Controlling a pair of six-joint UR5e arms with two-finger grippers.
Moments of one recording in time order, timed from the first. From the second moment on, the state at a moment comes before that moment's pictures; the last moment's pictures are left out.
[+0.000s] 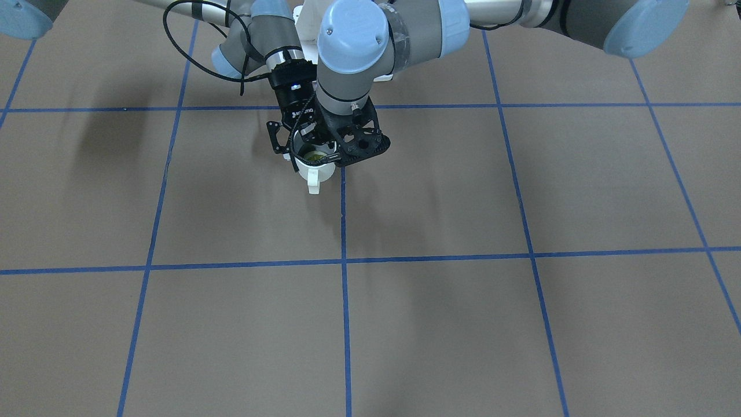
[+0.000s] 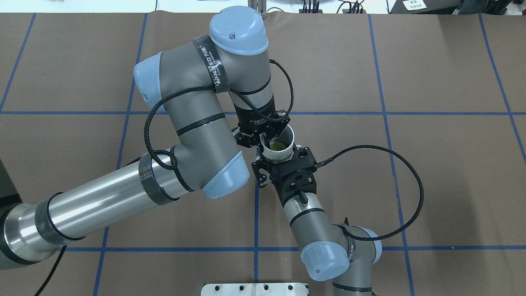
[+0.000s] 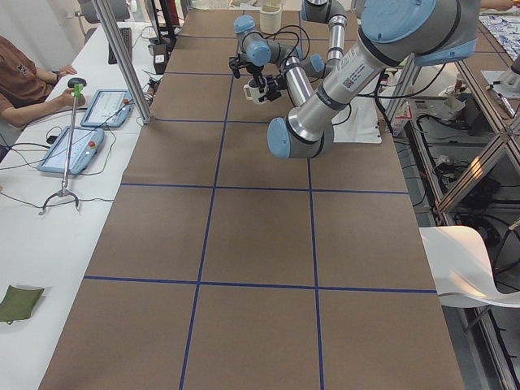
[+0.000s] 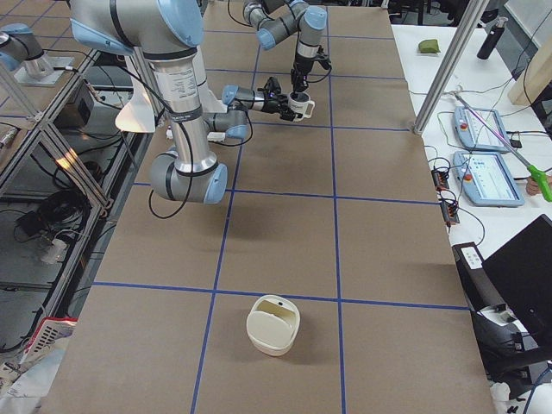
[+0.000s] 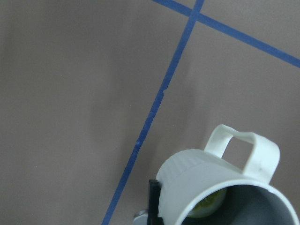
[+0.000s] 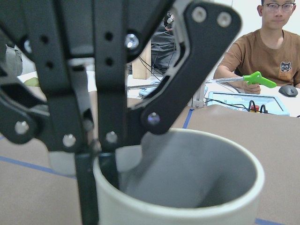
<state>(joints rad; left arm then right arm) -0.61 -2.56 -1.54 -1.39 -2.20 -1.52 0.15 -1.08 1.58 -0.67 0.62 0.87</state>
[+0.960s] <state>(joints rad) -0.75 -2.55 -1.65 -1.38 -2.20 -1.51 0.21 -1.37 1.64 -0.31 0.60 0.90</state>
